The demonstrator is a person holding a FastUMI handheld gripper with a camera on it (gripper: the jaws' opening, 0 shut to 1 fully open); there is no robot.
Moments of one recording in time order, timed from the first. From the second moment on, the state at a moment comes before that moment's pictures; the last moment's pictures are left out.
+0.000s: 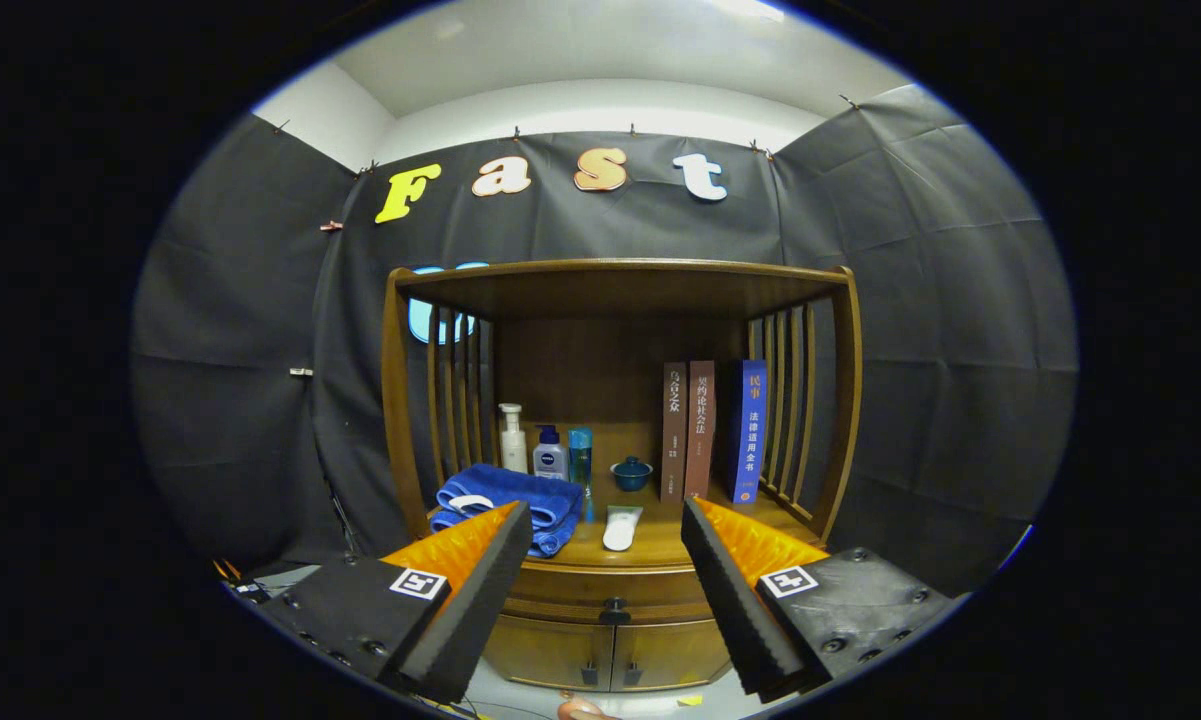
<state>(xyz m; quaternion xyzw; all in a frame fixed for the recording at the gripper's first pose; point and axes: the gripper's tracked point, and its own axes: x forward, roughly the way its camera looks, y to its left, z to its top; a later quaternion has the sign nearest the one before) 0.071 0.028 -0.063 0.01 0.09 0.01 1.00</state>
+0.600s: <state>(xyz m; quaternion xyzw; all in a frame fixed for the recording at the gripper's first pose) 0.045 0.018 -0.033 0.00 0.09 0.01 1.00</state>
